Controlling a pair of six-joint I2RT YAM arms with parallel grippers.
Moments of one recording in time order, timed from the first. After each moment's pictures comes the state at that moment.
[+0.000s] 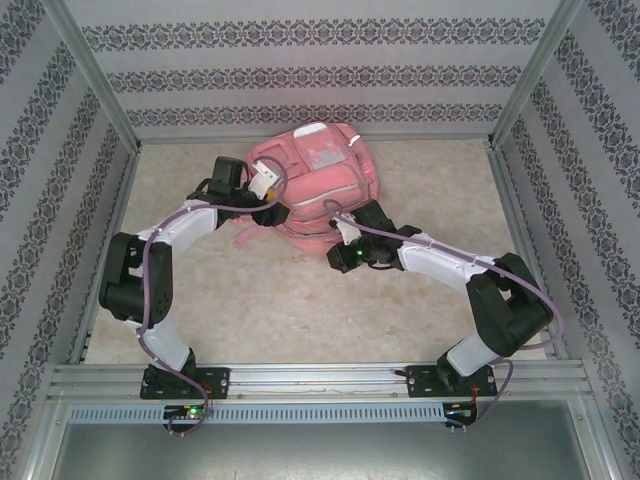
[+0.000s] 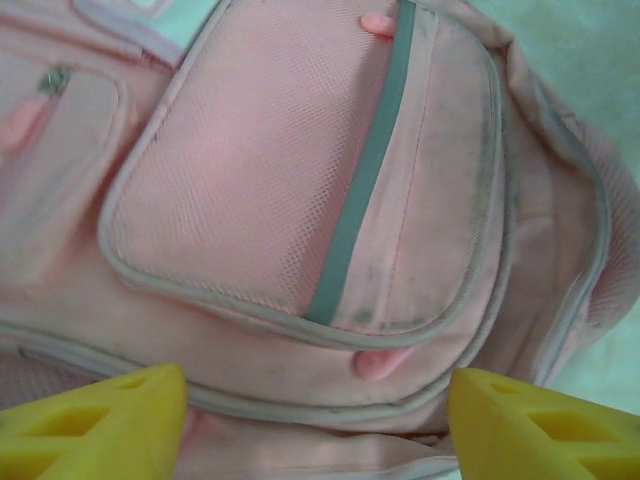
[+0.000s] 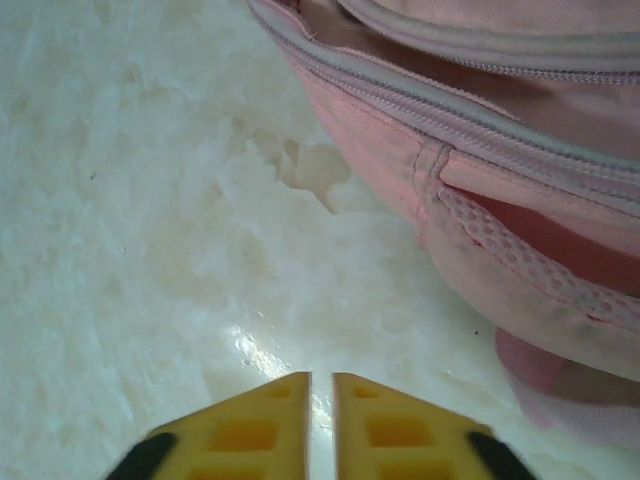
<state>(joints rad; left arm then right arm) -0.22 1.73 1.17 -0.22 0.53 0.22 0.58 1.57 0.92 -0.31 -0.40 0.20</state>
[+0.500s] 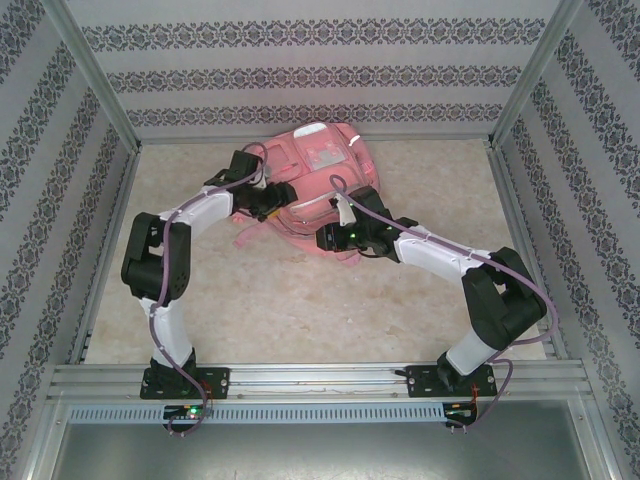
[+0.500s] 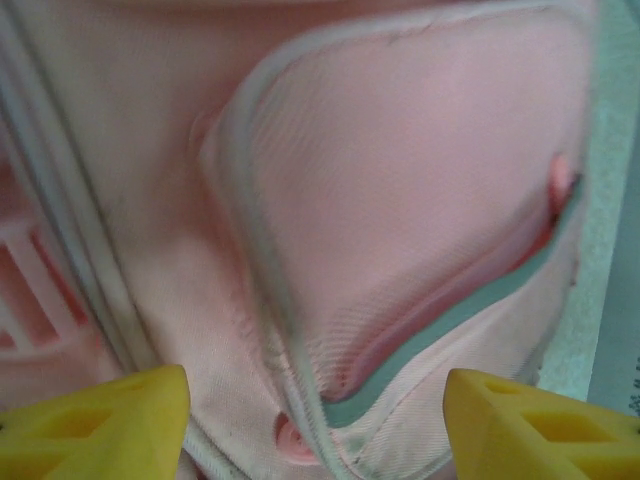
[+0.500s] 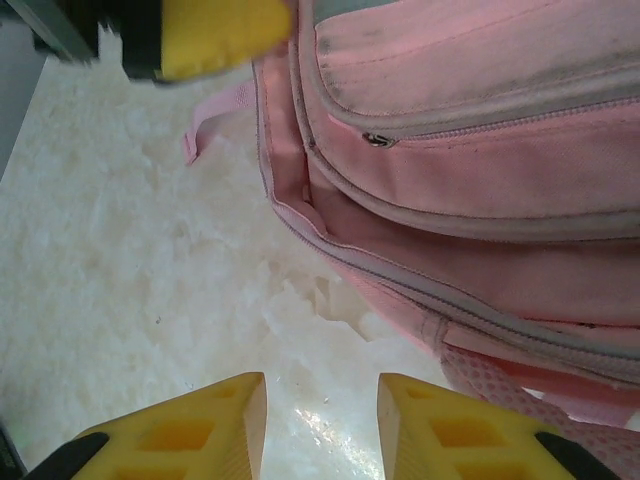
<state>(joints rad) -0.26 1.94 1.38 -0.39 0.45 -0.74 0.57 1.61 1.00 -0.18 -0.38 0.45</state>
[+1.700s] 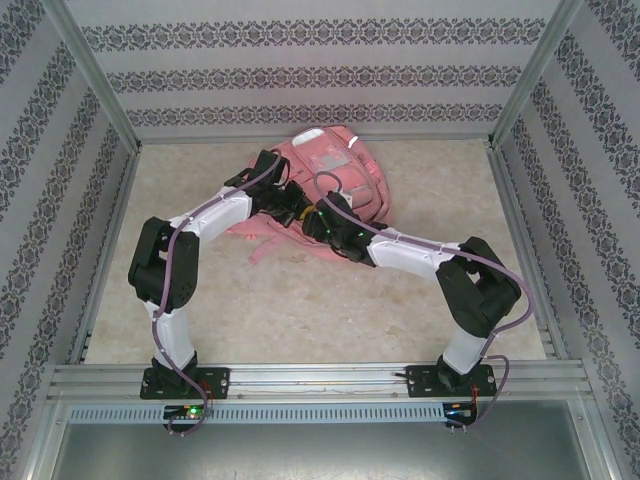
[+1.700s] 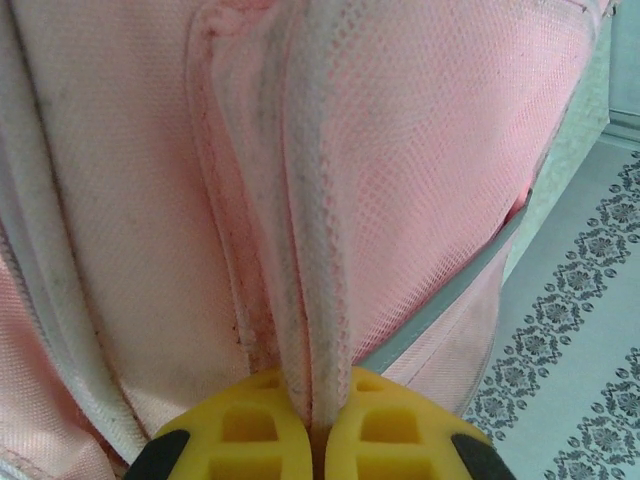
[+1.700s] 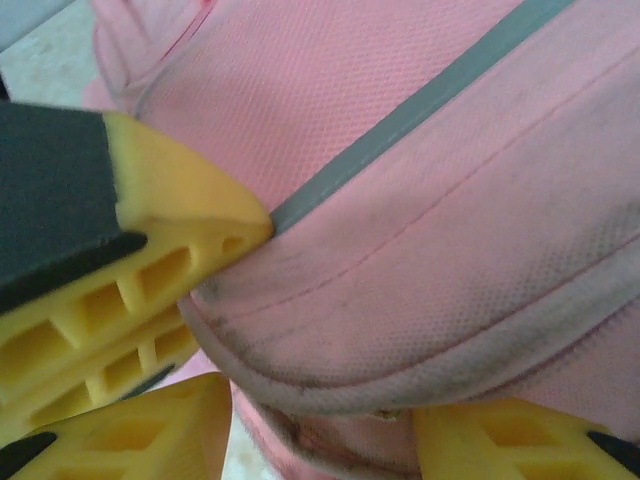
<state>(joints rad) -0.40 1.91 1.44 -0.43 0.45 -1.28 0.72 1.74 1.09 -0.09 0.16 0.88</state>
